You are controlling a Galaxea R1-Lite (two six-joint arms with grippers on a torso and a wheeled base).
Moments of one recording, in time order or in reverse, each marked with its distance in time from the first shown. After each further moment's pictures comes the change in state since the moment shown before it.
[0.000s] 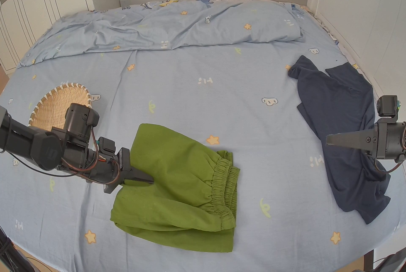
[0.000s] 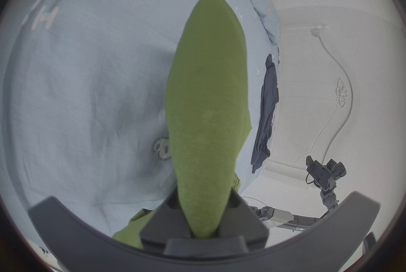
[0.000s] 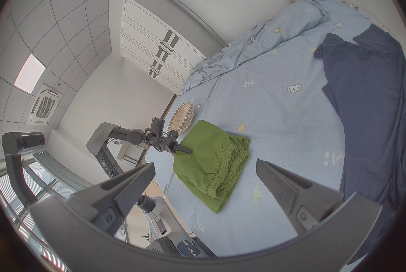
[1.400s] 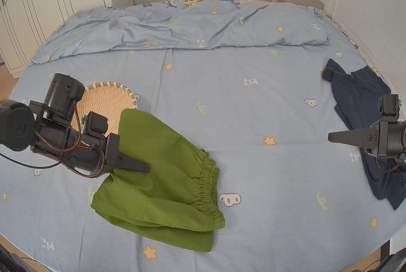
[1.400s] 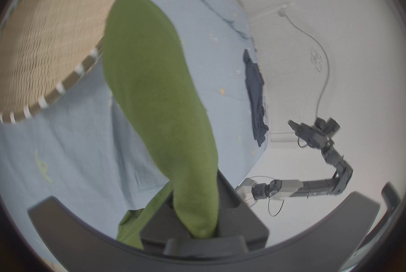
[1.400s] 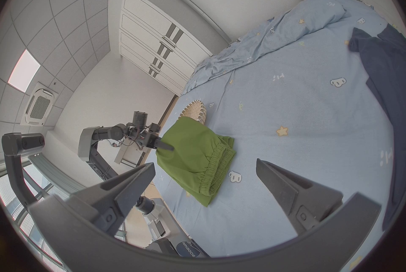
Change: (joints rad) left arm -0.055 -0.180 -0.150 0.300 0.016 0.261; right arm -0.012 -0.004 -0.003 0.000 0.000 0.000
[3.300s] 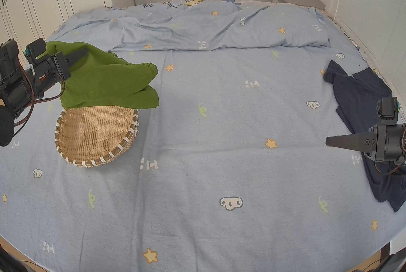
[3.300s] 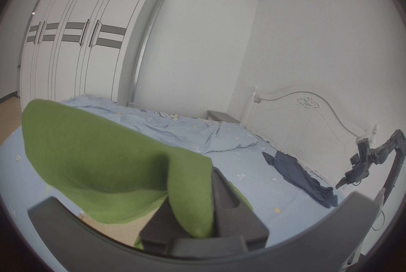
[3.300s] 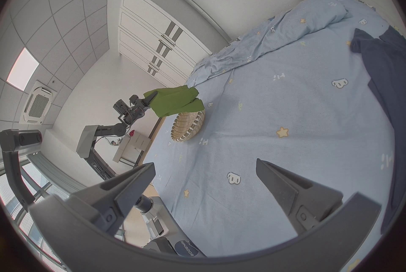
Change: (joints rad) left arm 0.336 -0.019 0.053 -1.037 0.143 0.126; right arm 0.019 -0.001 0.015 -0.006 -0.024 -0.007
